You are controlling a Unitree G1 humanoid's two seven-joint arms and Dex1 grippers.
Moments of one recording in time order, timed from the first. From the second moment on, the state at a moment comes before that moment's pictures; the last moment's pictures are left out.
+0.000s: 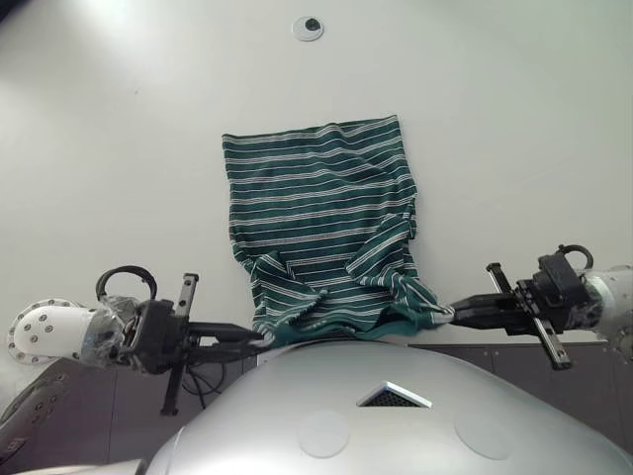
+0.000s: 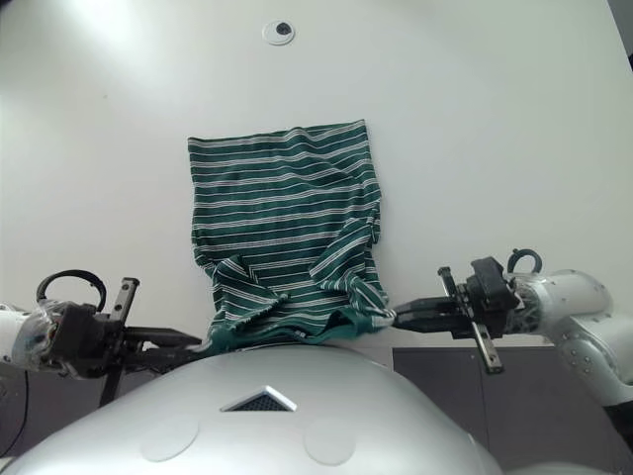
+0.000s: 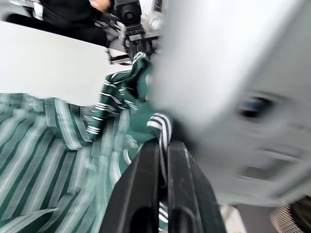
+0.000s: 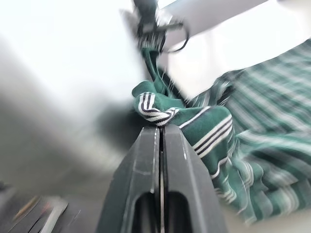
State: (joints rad) left arm 0.77 1.22 0.02 -0.54 -0.87 -0.20 -1.09; right arm 0.47 -1.07 0.09 -0.42 1.01 0.12 1.25
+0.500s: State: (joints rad) left arm 0.00 0.72 -0.15 0.03 -0.24 -0.05 -0.70; right arm -0.16 -0.53 0.13 0.04 0.71 0.39 0.71
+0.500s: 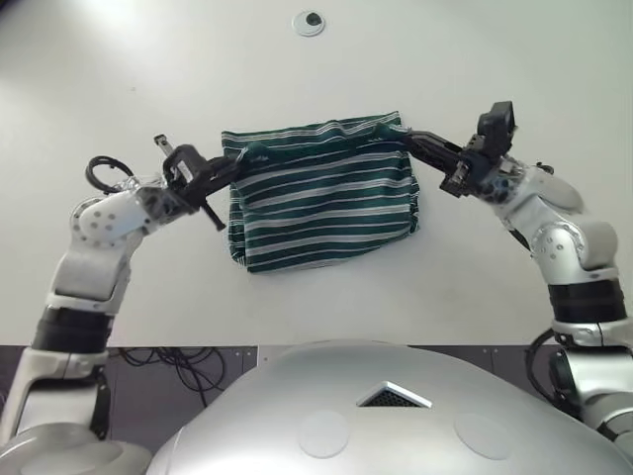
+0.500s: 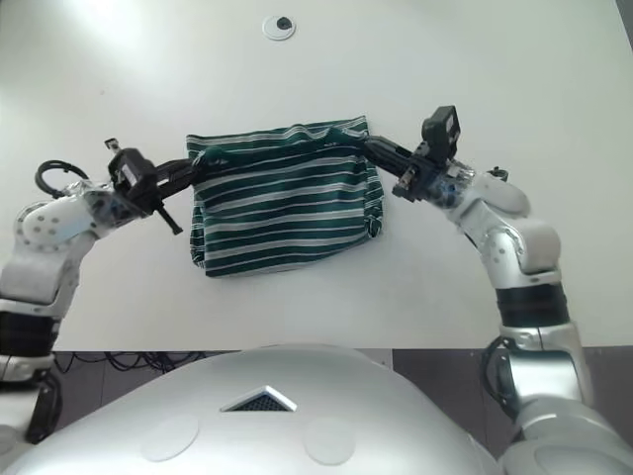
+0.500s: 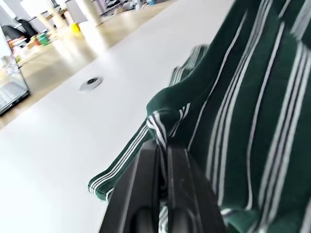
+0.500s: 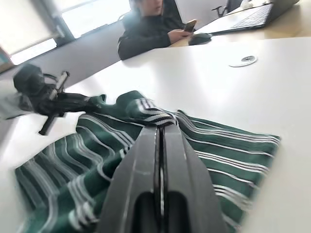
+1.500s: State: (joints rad) left arm 0.11 0.80 -0.27 -0.19 0.13 -0.32 -0.91; right arm -0.22 -0.54 0.32 0.25 -0.17 -0.37 0.83
